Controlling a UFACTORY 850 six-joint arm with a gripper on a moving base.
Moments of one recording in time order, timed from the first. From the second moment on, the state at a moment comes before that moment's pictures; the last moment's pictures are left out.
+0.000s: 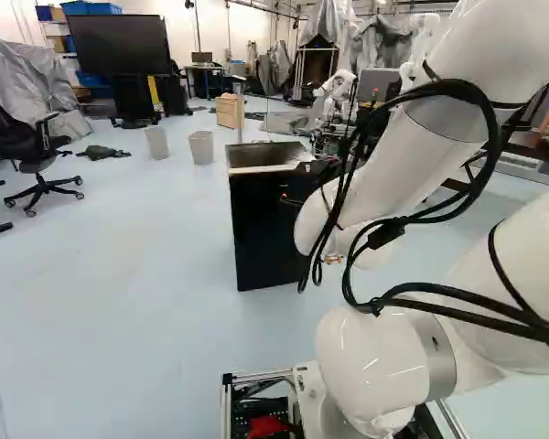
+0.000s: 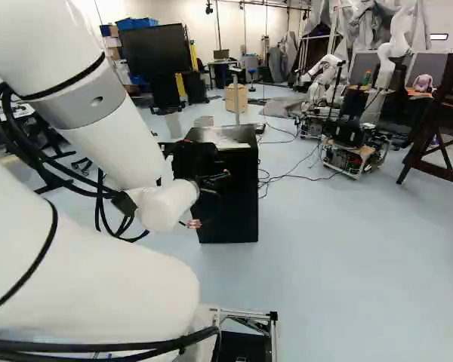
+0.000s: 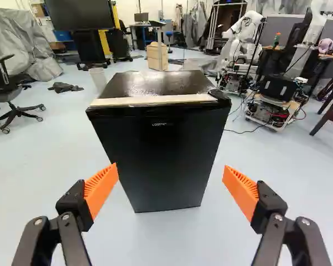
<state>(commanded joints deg) 0.0 16.0 -5.0 0.0 50.0 0.0</state>
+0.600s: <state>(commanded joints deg) 0.0 16.0 -5.0 0.0 50.0 0.0</state>
